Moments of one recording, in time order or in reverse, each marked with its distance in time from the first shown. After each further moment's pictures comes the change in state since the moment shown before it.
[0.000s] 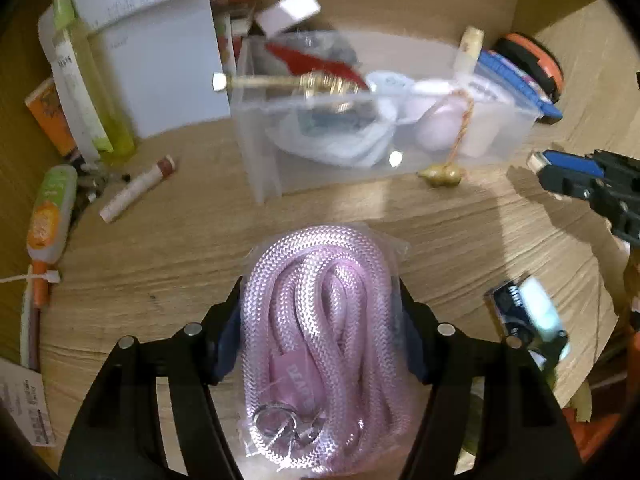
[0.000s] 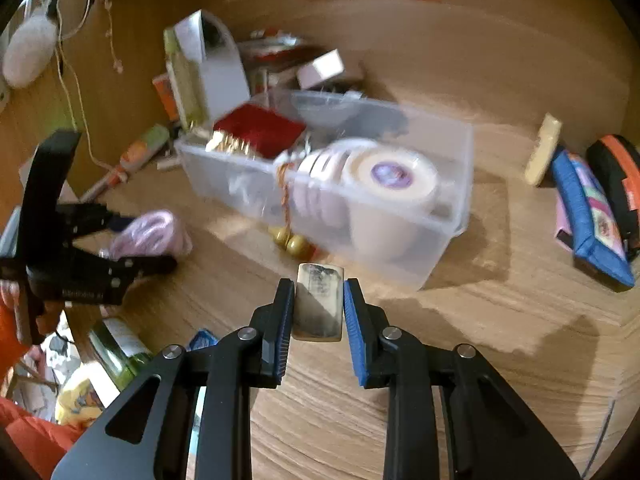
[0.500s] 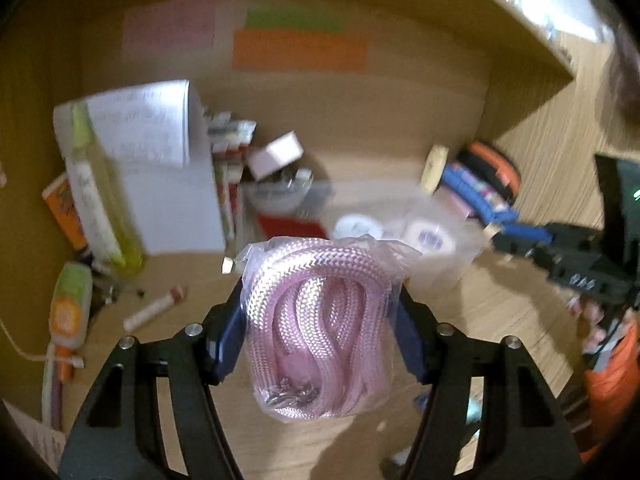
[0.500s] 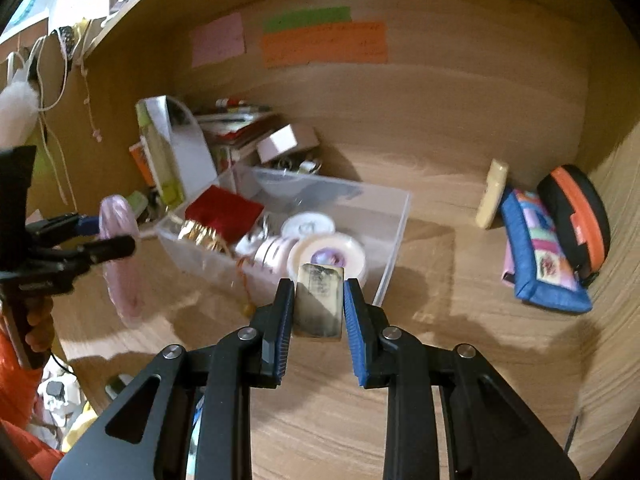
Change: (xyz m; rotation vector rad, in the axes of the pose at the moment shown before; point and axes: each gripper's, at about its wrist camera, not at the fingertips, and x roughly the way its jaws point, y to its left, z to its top) left arm -0.068 0.008 0.067 -0.032 -0.319 -0.113; right arm -0.039 -0.024 0.038 0.071 -0.143 -0.080
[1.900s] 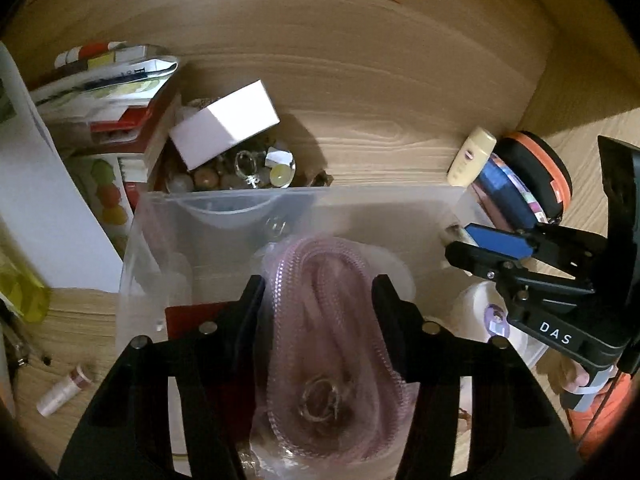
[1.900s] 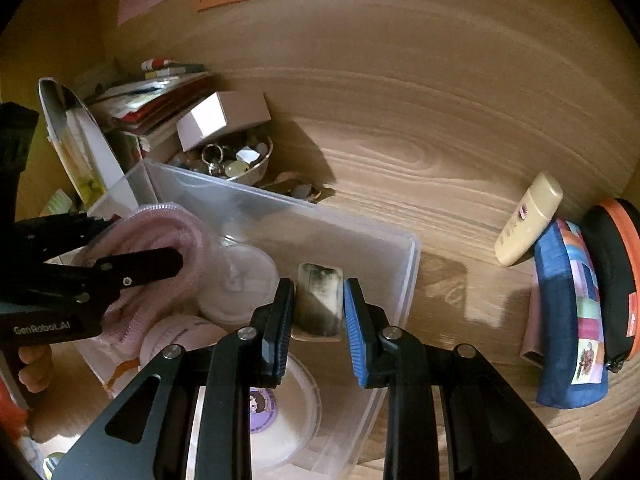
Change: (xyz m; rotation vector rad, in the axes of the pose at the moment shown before) left arm 0.166 0.004 0.041 -0.071 0.209 -0.051; right arm 0.128 -0.032 0.057 -0.023 0.176 -0.088
